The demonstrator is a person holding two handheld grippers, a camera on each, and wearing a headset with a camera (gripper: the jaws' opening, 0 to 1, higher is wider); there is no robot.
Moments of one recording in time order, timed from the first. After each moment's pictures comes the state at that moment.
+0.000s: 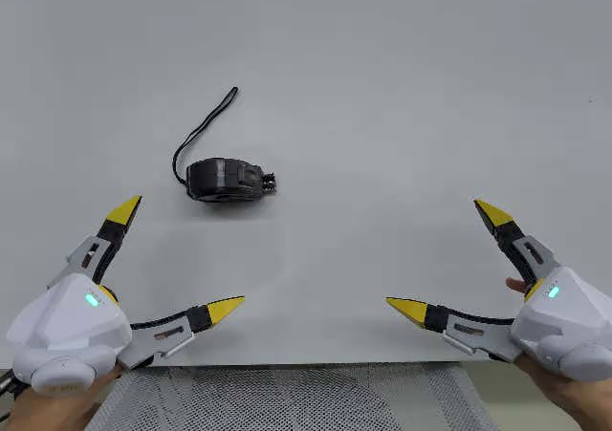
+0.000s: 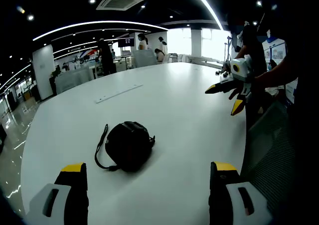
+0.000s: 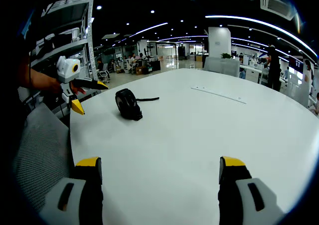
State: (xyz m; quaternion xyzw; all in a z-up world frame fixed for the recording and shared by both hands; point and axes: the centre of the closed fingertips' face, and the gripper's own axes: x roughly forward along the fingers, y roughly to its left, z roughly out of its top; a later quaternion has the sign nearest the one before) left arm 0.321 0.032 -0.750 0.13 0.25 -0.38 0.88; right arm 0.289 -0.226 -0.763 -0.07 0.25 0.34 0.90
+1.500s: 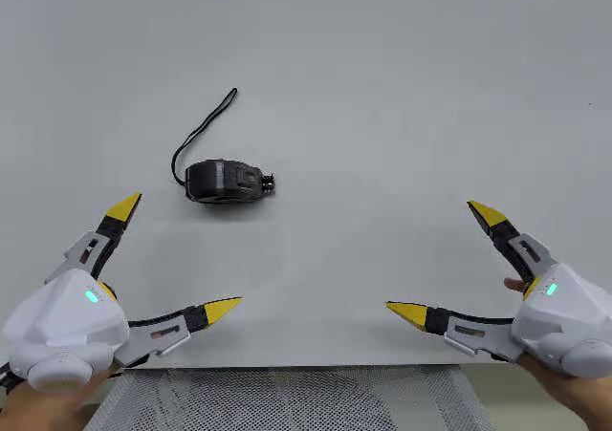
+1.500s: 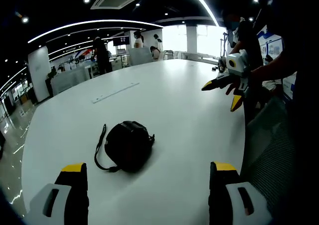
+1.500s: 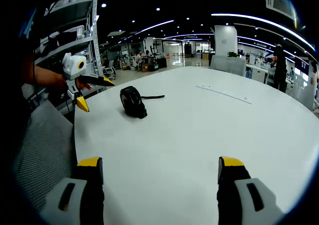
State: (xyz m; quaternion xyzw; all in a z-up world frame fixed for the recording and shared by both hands) left arm 0.324 0.032 -0.752 0.15 0.26 -0.39 0.87; right arm 0.288 -0.223 -0.765 -0.08 0.27 0.37 0.89
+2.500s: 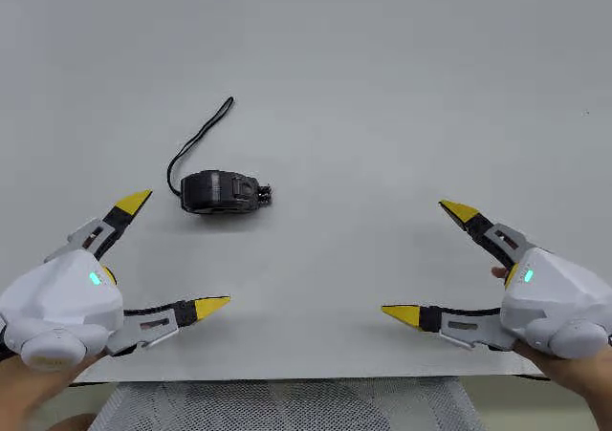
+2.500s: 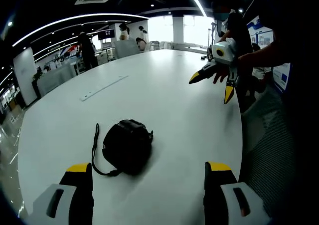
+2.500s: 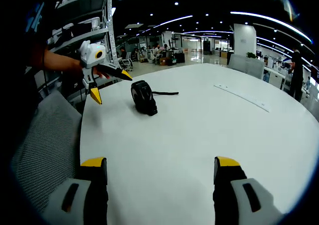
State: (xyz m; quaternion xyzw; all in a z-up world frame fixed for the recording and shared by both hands) left arm 0.338 0.026 -0.761 0.19 0.29 -0.44 0.83; right arm 0.301 -0.208 -0.771 -0.11 0.27 0.44 0.85
